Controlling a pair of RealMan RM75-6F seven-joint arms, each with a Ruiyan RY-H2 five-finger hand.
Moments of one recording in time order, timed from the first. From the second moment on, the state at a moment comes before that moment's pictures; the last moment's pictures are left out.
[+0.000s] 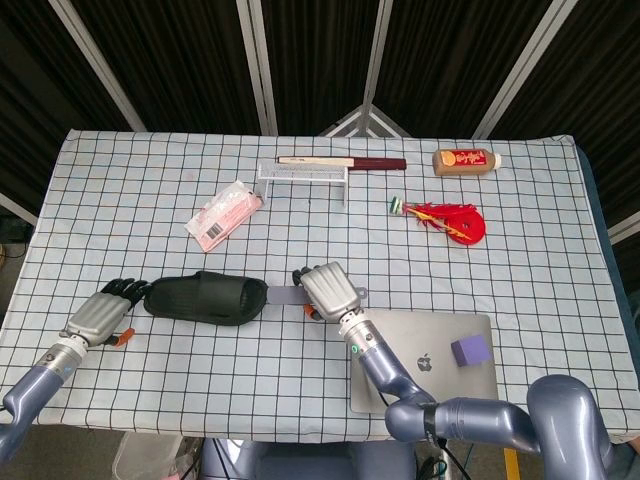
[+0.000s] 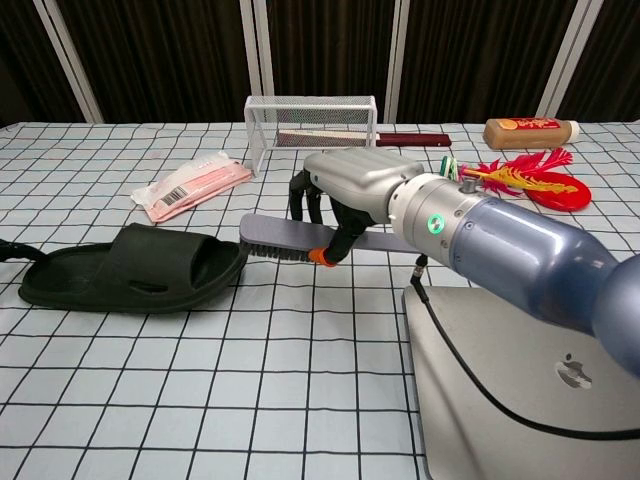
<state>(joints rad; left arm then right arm) -0.48 -1.34 0.05 -1.16 1.52 0.84 -0.13 0.91 -1.84 0.29 -1.43 -0.96 1.00 -0.64</state>
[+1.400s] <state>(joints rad) -0.55 -1.34 0.10 -1.21 1.60 0.89 -0.15 0.98 -1.95 0.31 -1.44 -0.90 1.10 -0.79</state>
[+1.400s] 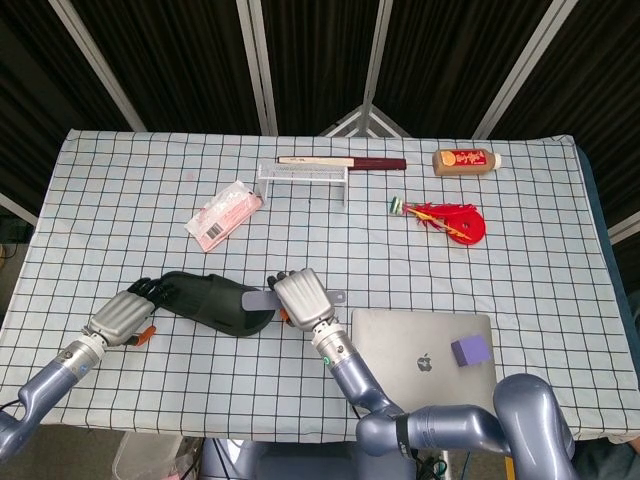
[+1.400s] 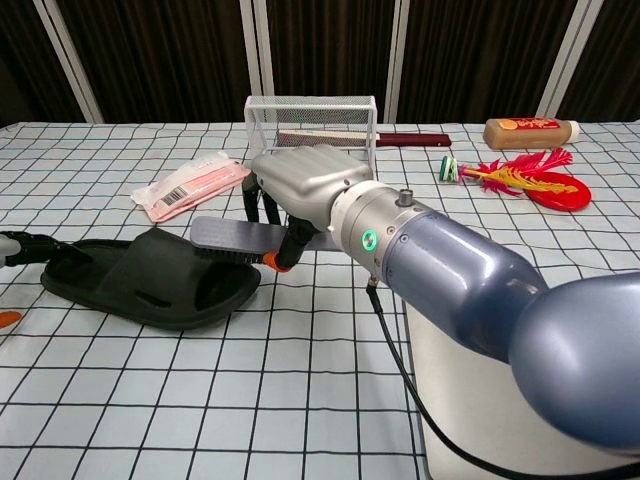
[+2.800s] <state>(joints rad) -0.59 -1.36 0.13 -1.26 1.62 0.87 -0.13 1.06 -2.13 0.32 -1.18 -0.93 1.11 -0.84</state>
